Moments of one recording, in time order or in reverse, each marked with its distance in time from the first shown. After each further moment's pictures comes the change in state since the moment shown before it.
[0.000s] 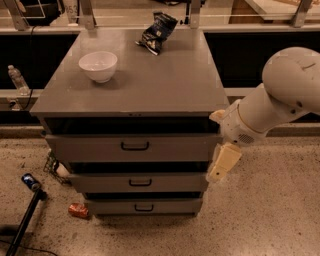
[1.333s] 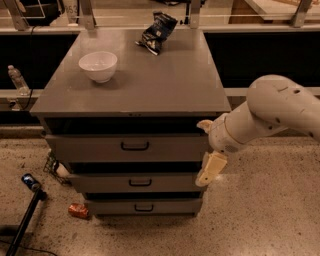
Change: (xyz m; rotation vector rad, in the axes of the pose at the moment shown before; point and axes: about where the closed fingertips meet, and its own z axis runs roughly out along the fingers) arm 0.000 -0.009 0.062 -0.015 -0.083 -0.068
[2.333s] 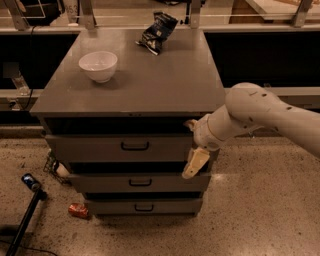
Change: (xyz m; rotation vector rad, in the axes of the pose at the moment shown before) arm -0.002 -0.037 0.061 -0.007 -0.049 -0.029
